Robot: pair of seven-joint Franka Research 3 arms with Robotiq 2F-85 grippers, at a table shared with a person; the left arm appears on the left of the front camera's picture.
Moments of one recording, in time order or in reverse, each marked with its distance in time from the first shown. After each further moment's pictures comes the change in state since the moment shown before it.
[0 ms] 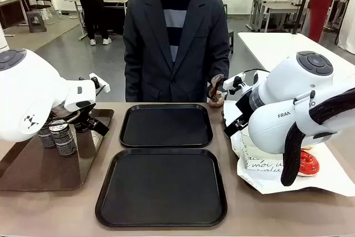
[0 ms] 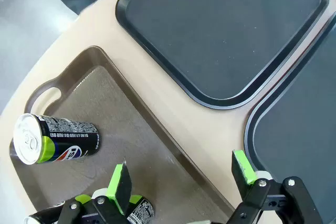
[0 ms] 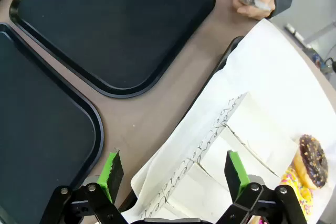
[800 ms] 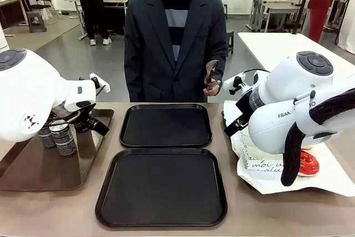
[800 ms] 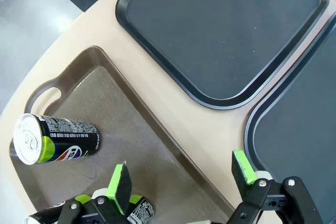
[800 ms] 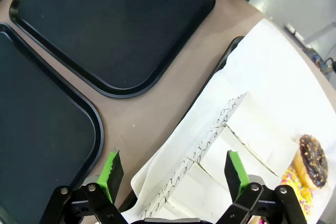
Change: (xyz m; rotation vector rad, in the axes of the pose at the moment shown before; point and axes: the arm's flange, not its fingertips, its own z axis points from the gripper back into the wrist) left arm 0.000 0.000 0.000 0.000 0.000 0.000; right arm 0.000 0.000 0.000 0.000 0.000 0.000
